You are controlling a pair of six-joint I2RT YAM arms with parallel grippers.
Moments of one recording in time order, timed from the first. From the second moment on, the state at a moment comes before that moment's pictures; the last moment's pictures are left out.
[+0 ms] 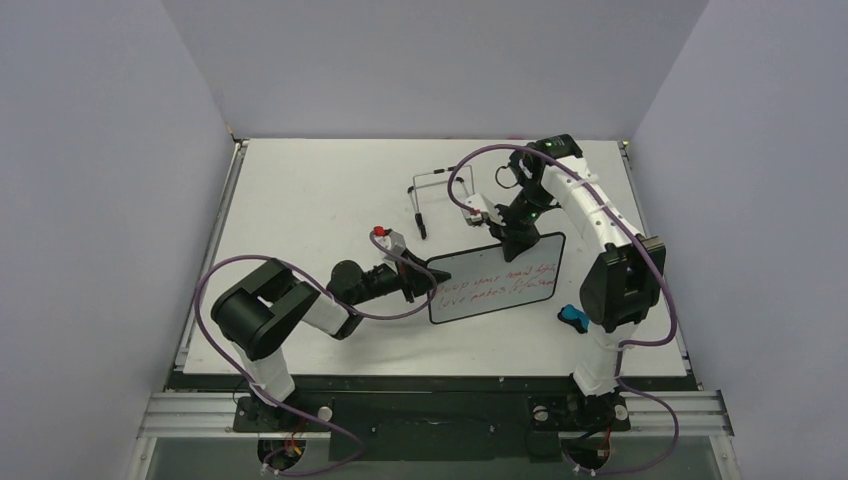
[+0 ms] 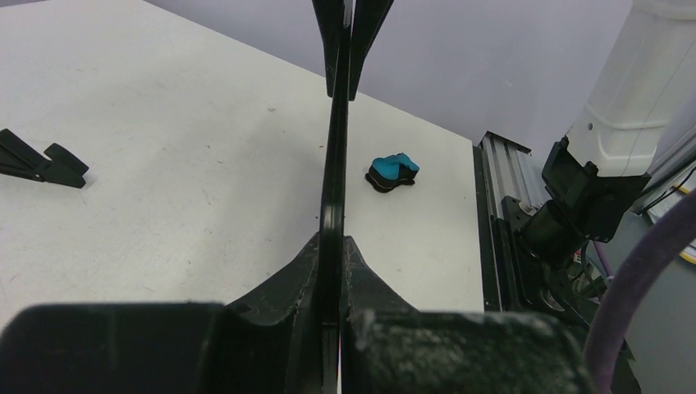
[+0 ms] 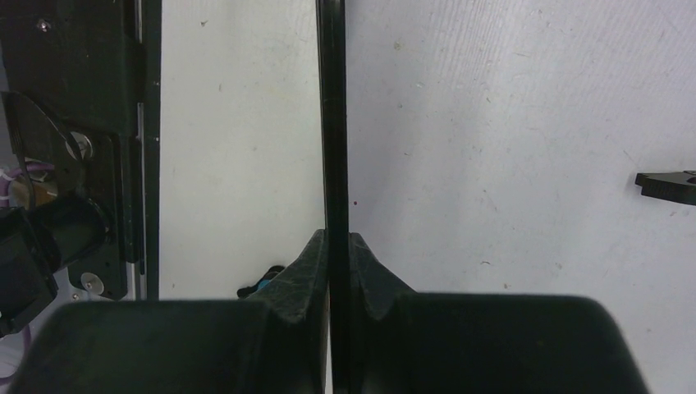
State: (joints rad) left arm -0.68 1.77 0.46 1.53 0.59 -0.48; right arm 0.33 1.88 1.84 -1.65 -0.54 -1.45
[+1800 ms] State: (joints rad) left arm -0.69 1.29 0.31 0.95 -0.02 -0.73; right arm -0.13 1.31 0.73 -0.76 -0.19 -1.14
